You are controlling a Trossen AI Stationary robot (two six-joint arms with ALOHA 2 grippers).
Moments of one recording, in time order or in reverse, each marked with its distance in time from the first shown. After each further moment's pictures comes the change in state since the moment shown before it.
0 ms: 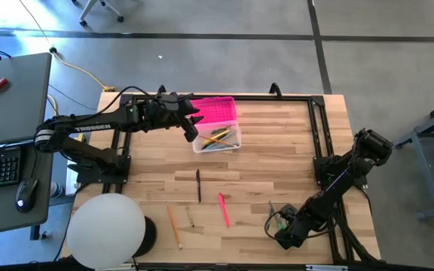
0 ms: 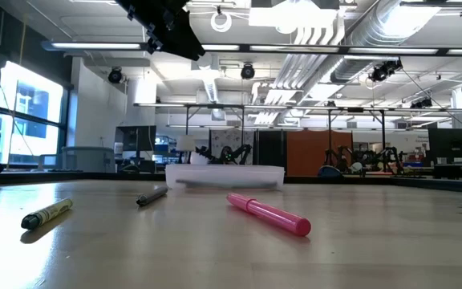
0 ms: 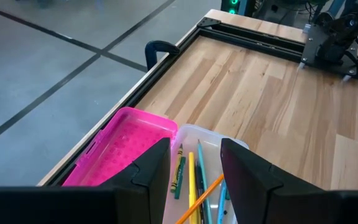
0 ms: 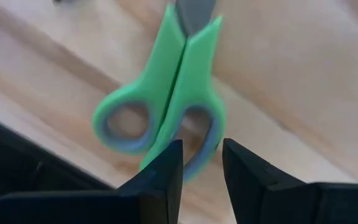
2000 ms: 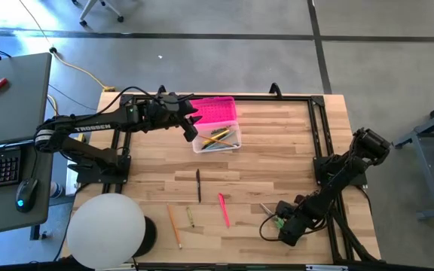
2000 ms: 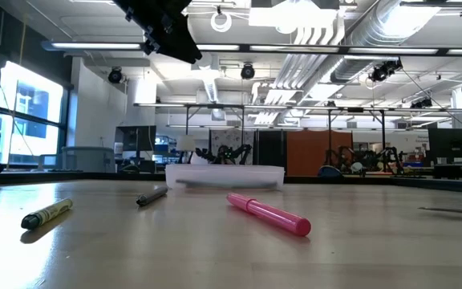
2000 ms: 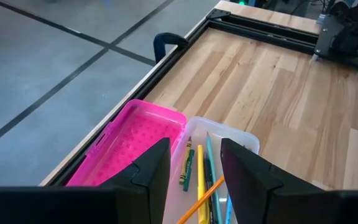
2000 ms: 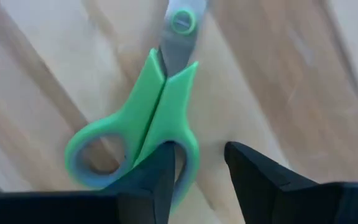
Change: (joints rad) left arm 0.000 0.000 0.000 -0.031 -0.034 0.000; right arm -0.067 0.040 0.002 -0.168 0.220 -0.525
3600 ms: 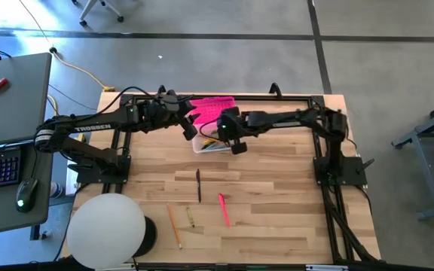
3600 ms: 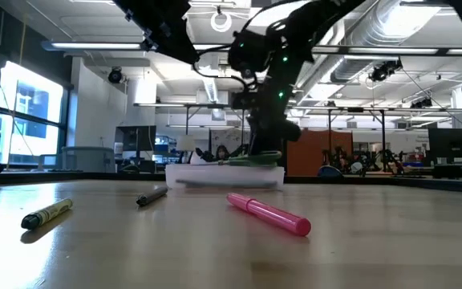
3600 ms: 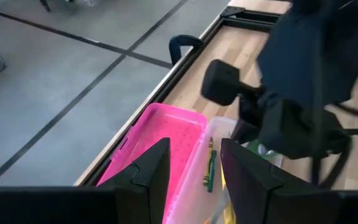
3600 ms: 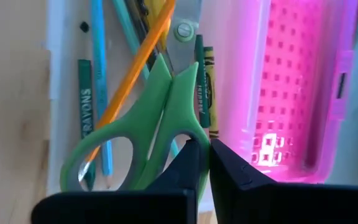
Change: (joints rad) left arm 0.000 0.000 0.000 -0.002 -0.070 0.087; right arm -1.046 0.263 0.538 0.092 0.244 -1.935
